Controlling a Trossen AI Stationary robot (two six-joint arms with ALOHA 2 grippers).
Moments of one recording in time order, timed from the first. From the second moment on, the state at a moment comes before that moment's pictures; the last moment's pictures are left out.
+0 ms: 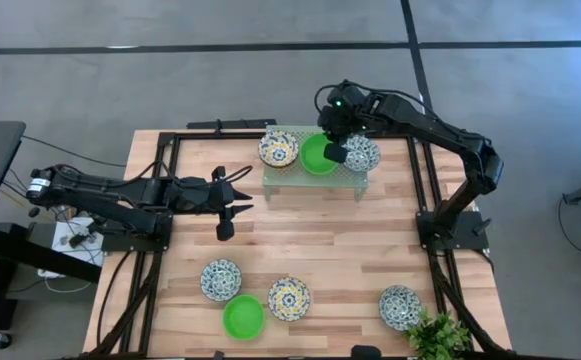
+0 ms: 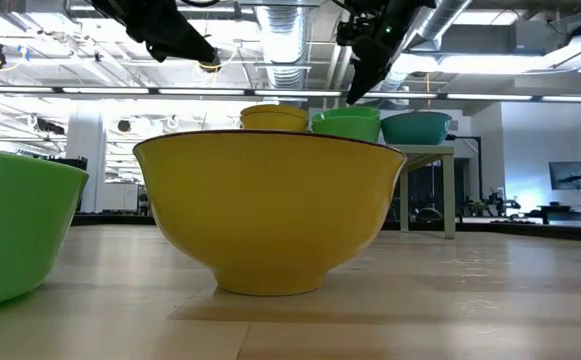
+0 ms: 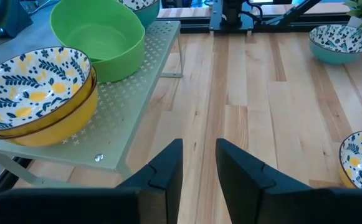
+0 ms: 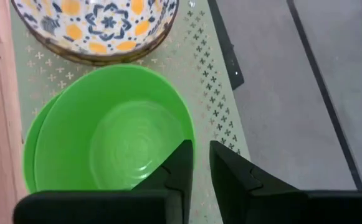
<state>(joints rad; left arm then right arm) -0.11 0.99 0.76 -0.25 -0.29 0.02 -0.50 1.63 1.63 -0.92 0.08 -0.37</state>
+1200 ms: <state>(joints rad) -0.11 0.99 0.76 -0.25 -0.29 0.02 -0.52 1.68 1.63 -0.95 0.08 -0.36</state>
